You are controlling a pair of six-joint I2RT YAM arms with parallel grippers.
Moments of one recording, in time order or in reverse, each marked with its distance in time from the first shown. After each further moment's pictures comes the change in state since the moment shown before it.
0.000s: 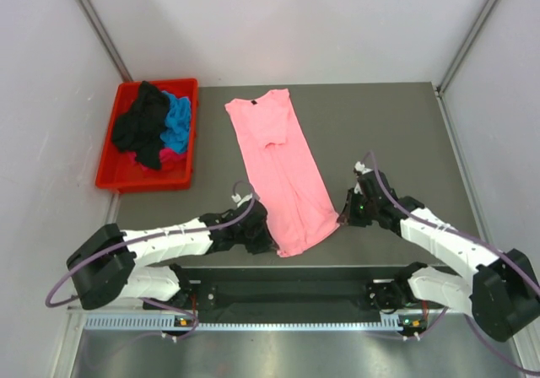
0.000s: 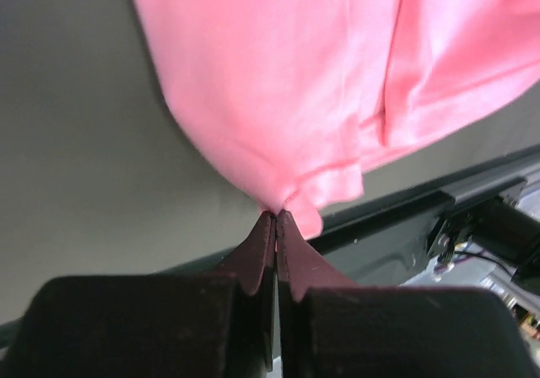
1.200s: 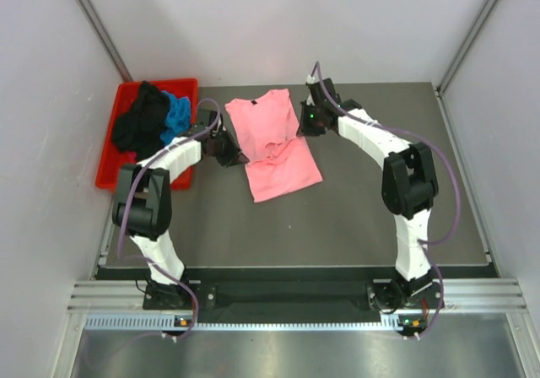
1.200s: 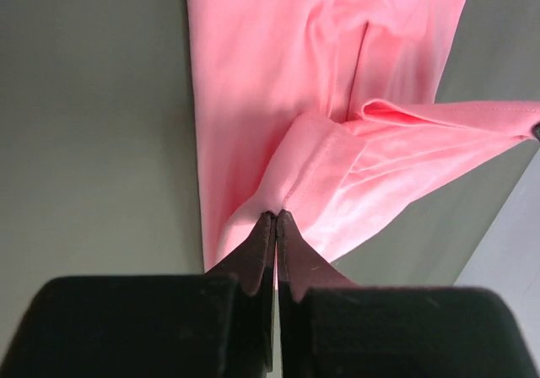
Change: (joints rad) left arm 0.758 0.530 0.668 -0.140 0.303 0.450; right arm -0.037 0.993 1.218 -0.118 0.025 -0.147
